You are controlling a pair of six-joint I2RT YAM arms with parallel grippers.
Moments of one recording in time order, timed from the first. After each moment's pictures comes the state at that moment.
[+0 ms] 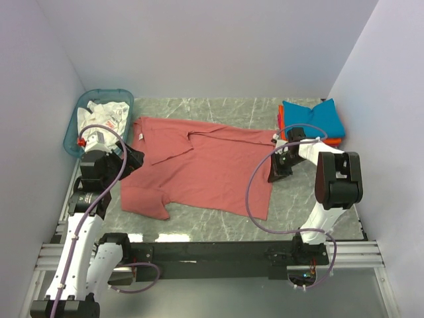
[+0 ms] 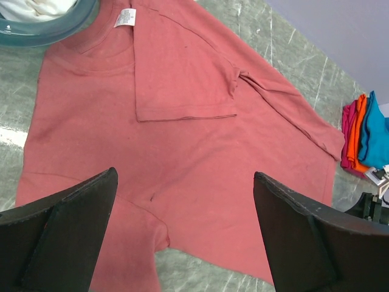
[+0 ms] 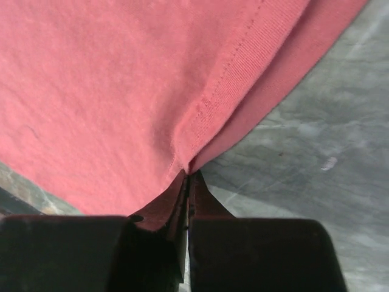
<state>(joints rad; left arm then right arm) -0.01 0.69 0.71 -0.43 0.07 -0.62 -0.01 1.78 1.04 -0.67 -0.44 -0.10</state>
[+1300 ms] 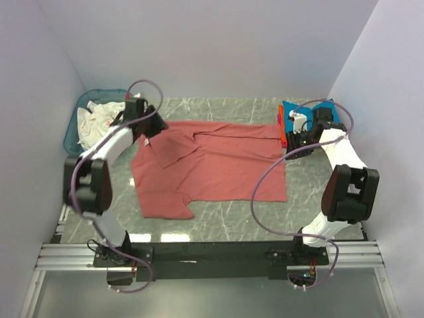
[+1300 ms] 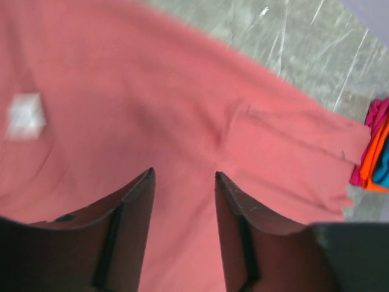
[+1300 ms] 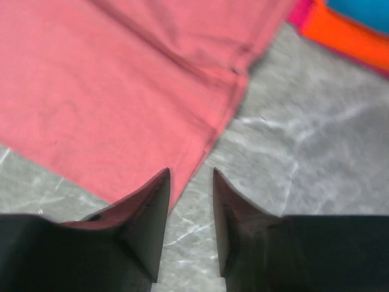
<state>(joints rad) -0.13 1.69 1.24 -0.25 0.14 -0.67 -0.16 1.64 1.26 -0.82 -0.40 -0.43</state>
